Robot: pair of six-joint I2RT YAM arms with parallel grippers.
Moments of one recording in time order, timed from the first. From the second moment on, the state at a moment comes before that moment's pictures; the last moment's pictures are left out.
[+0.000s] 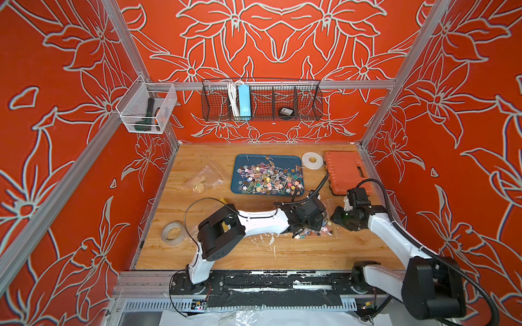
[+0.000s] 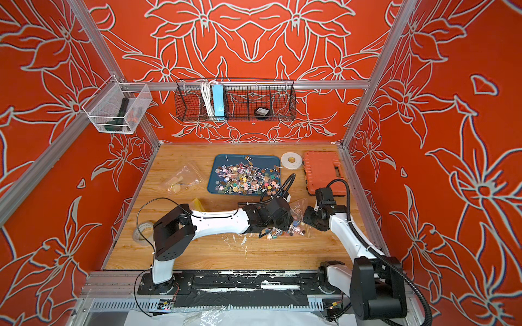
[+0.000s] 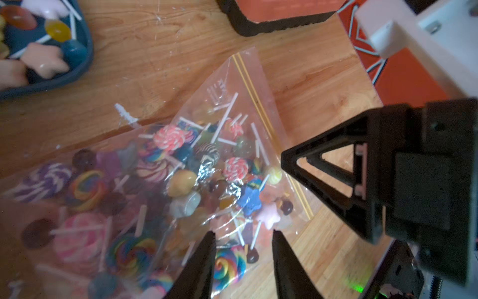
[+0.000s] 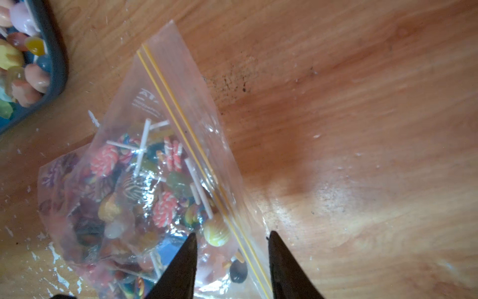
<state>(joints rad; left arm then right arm) -1.09 2.00 1.40 -0.18 -0.09 -0.69 0.03 1.14 0.61 -0.66 -0.14 0.50</state>
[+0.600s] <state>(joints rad) -1.08 2.10 1.42 -0.18 -0.12 -0.67 0.03 1.17 0.56 -0.62 -0.22 0.50</state>
